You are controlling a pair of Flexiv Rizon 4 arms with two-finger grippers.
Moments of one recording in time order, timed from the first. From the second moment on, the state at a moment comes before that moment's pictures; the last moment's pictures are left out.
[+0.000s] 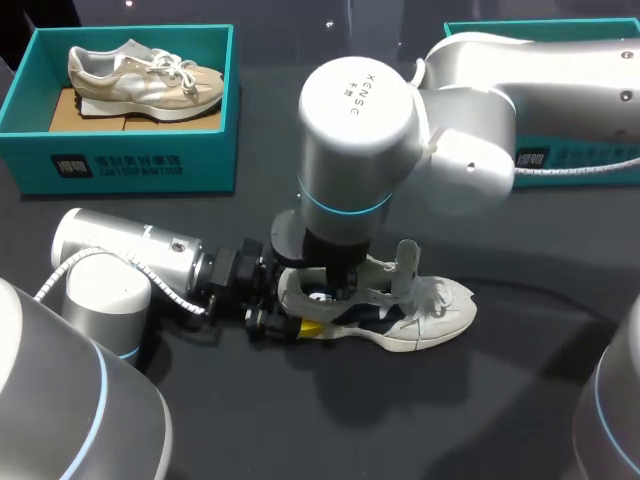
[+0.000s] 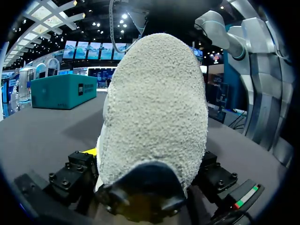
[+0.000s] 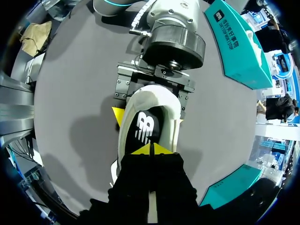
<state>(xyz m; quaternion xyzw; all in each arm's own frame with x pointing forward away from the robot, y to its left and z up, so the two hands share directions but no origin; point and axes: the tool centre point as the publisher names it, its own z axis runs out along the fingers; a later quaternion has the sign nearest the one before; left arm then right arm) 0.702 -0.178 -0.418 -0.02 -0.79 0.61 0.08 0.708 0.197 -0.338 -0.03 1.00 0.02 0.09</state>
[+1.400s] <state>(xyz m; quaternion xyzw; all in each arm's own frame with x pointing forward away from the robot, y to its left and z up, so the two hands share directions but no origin) 0.702 -0.178 -0.418 -0.02 -0.79 0.61 0.08 0.711 0.145 -0.390 0.06 1.00 0.02 0.03</state>
